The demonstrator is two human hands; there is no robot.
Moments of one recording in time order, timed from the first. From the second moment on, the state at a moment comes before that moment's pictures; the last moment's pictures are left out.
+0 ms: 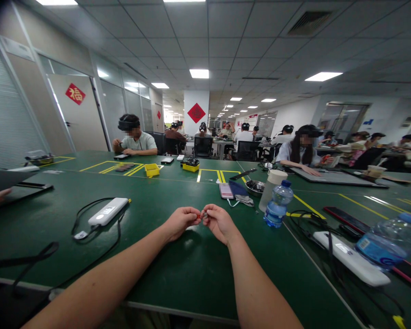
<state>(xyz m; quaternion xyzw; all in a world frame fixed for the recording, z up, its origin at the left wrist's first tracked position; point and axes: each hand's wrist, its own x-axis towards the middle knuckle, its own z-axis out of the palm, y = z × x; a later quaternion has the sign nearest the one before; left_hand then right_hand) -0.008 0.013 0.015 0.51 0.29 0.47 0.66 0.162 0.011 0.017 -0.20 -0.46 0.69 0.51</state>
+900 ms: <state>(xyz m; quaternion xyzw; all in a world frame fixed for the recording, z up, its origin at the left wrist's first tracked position) -0.005 0.013 0.012 0.63 0.34 0.46 0.52 0.164 0.014 0.014 -0.23 -0.44 0.70 0.52</state>
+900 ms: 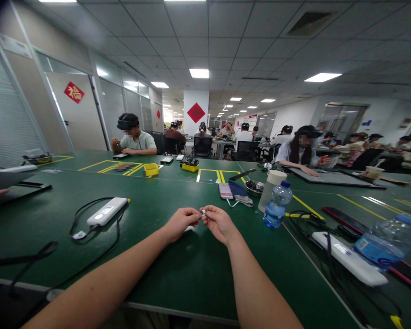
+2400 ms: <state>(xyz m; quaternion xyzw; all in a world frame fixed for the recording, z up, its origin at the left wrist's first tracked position) -0.007 0.010 0.016 0.65 0.36 0.45 0.51 0.160 0.012 0.011 -0.26 -0.48 0.68 0.49</state>
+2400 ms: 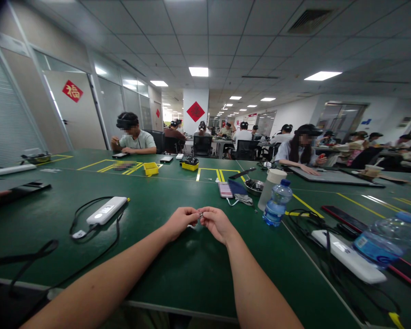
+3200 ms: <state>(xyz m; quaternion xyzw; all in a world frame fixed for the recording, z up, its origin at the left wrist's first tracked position) -0.005 0.013 0.015 0.57 0.34 0.46 0.59 0.160 0.019 0.008 -0.29 -0.46 0.65 0.54</state>
